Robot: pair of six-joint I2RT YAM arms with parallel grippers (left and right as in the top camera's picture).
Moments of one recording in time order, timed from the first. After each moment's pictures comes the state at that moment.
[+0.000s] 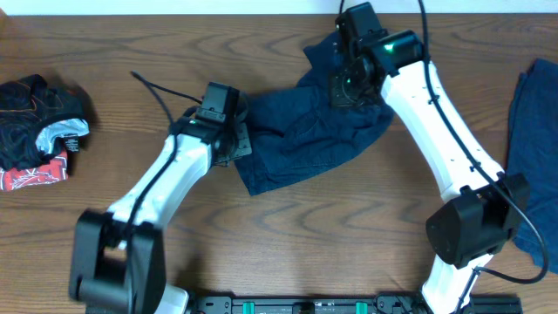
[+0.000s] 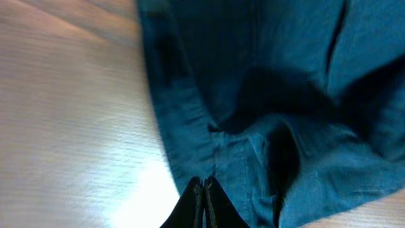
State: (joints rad) left arm -0.29 1.67 1.08 -0.62 0.07 -0.48; right arm 0.38 1.95 1.91 -1.20 -0.02 0.34
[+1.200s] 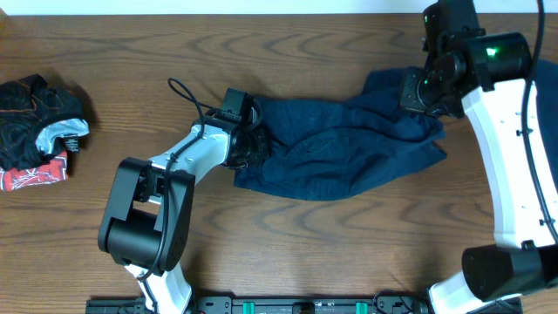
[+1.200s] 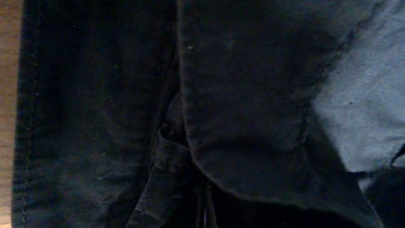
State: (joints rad) left arm -0.31 1.90 1.09 -0.48 0.32 -0.54; right arm 0.17 1.74 1.91 -1.46 0.07 0.42
